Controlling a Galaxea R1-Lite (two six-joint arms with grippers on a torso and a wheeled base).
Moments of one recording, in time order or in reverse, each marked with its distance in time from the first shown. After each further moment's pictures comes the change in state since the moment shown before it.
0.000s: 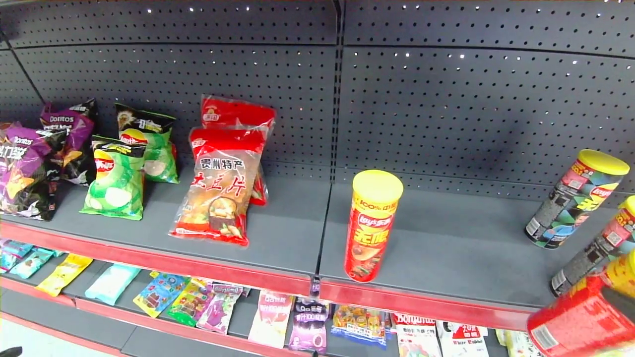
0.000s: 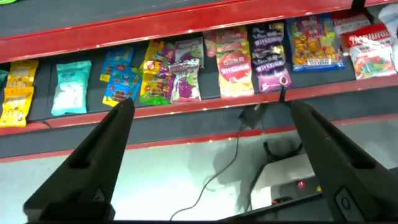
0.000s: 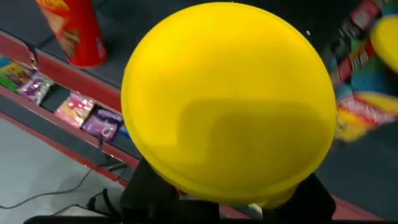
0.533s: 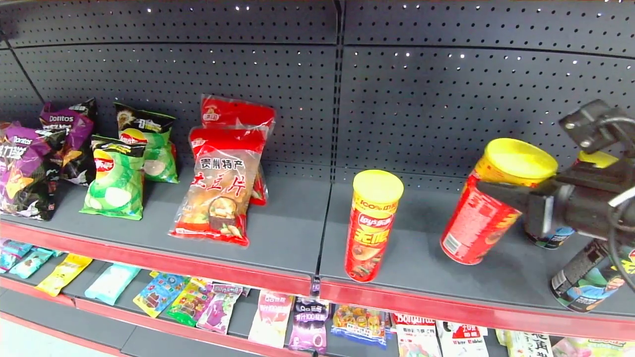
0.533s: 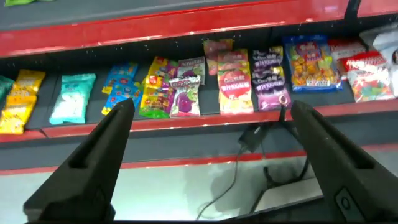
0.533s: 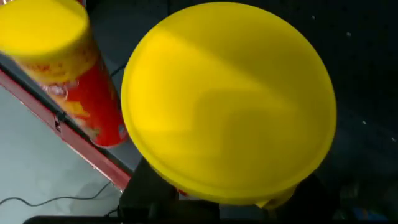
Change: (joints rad) left arm -0.003 -0.271 0.128 -0.001 -0.004 -0.101; right arm 0.115 0.636 -0.390 -0.208 0.045 0.004
